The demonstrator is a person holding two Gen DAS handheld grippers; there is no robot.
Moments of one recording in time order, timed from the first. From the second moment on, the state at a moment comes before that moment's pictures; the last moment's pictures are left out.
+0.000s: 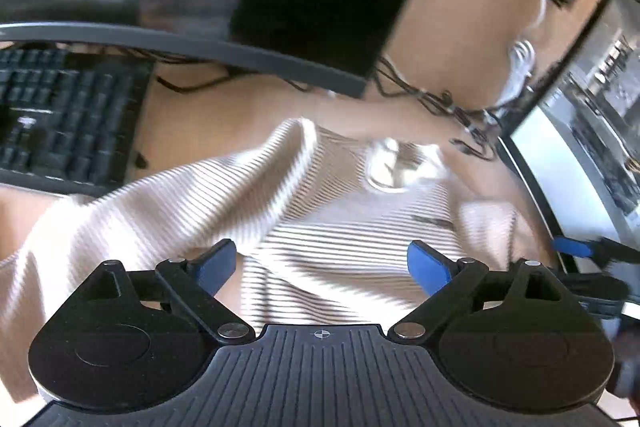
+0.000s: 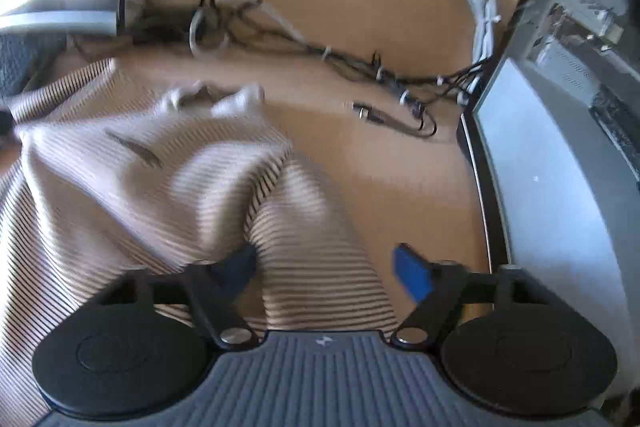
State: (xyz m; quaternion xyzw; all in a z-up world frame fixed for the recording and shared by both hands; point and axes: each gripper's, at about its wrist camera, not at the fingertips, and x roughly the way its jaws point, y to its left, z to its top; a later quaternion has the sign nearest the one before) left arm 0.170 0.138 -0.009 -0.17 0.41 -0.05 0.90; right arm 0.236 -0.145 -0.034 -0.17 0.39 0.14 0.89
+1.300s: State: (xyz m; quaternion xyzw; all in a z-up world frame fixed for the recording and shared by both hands) left arm 0.153 0.085 -0.045 -0.15 0.47 -0.09 0.86; right arm 0.308 -0.135 0.010 -0.06 0.35 0.16 0.92
